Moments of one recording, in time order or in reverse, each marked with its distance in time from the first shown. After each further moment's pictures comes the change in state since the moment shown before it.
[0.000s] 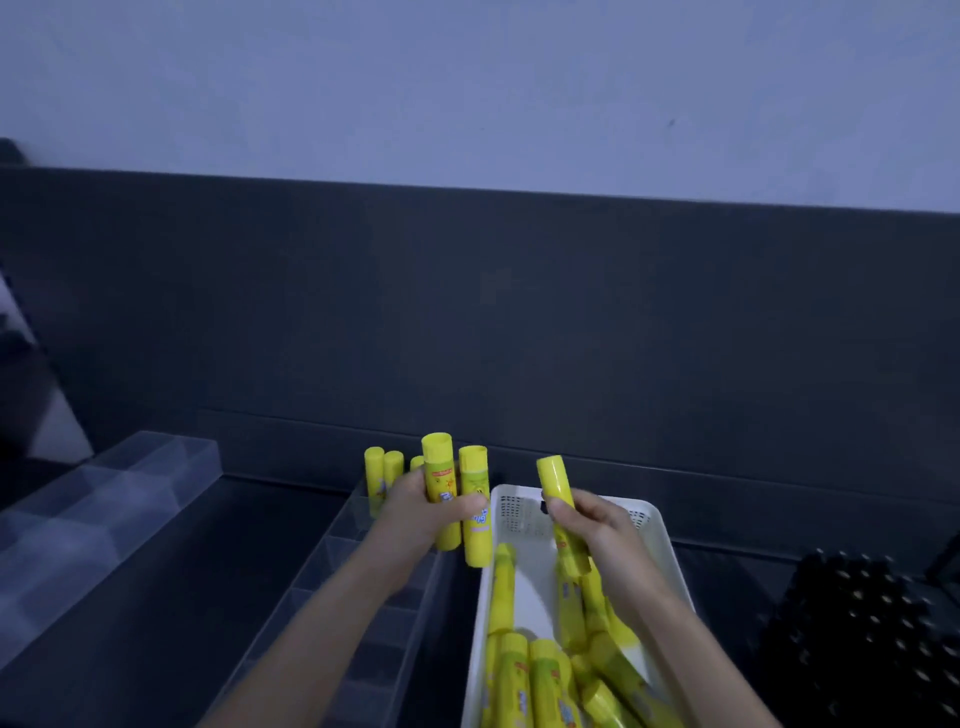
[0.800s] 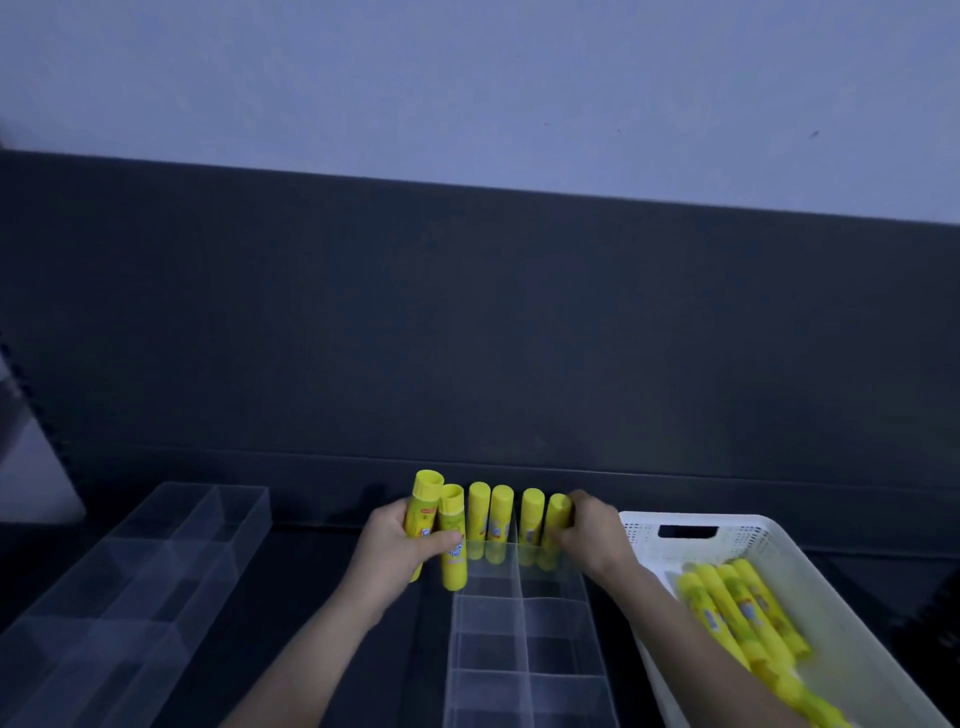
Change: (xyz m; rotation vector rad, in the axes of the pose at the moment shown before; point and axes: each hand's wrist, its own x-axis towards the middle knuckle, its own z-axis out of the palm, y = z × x) left_hand 0.057 -0.034 -0.171 0.090 -0.051 0.008; right_hand 0.100 0.022 0.145 -0.935 0.249 0.135
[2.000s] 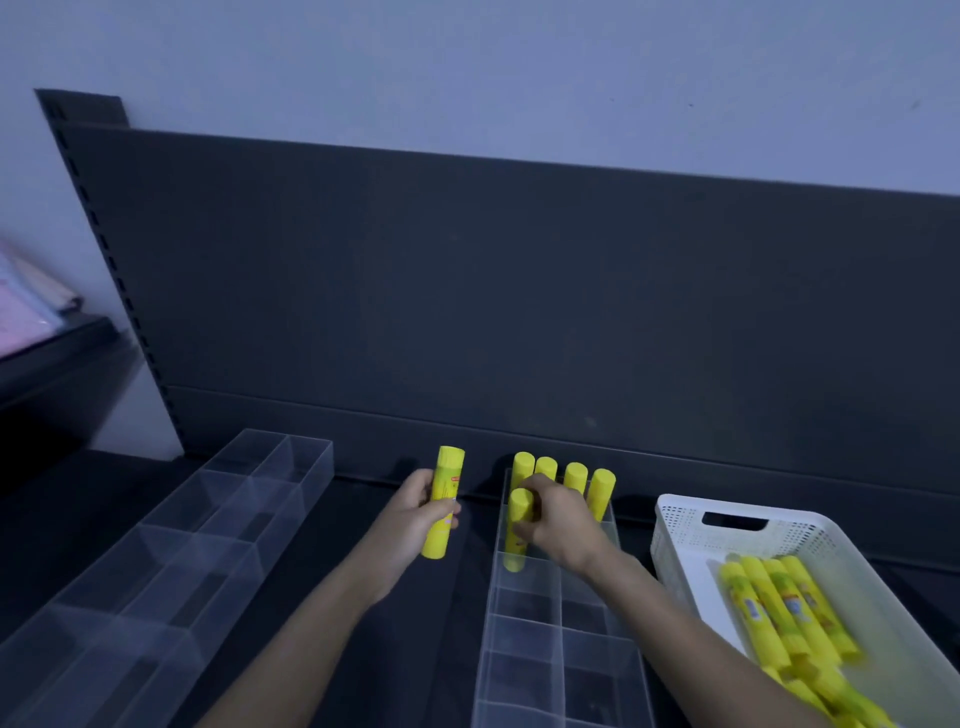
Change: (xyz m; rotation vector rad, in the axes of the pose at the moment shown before) left_hand -0.027 -0.014 -0.025 -0.106 -0.045 -0.081; right_hand -0.035 -0.054 0.025 -0.023 -0.240 -0.299
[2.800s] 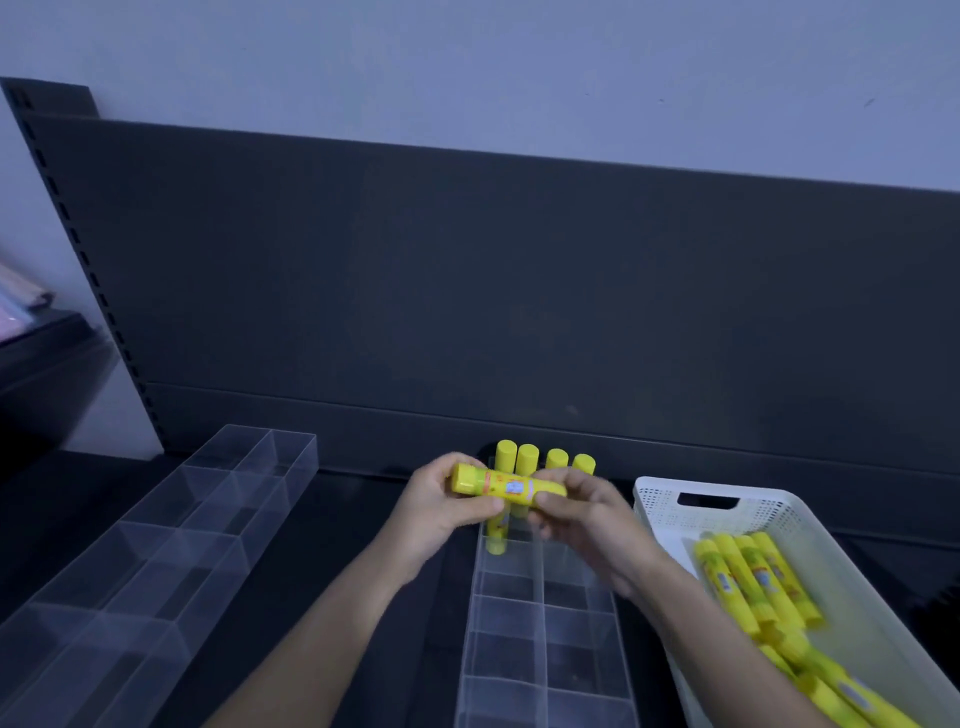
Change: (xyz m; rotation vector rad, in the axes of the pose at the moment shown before) left_hand -0.004 0.012 0.032 -0.088 -0.082 0.157; right_hand -0.058 0.002 -0.033 1.214 -0.049 0.058
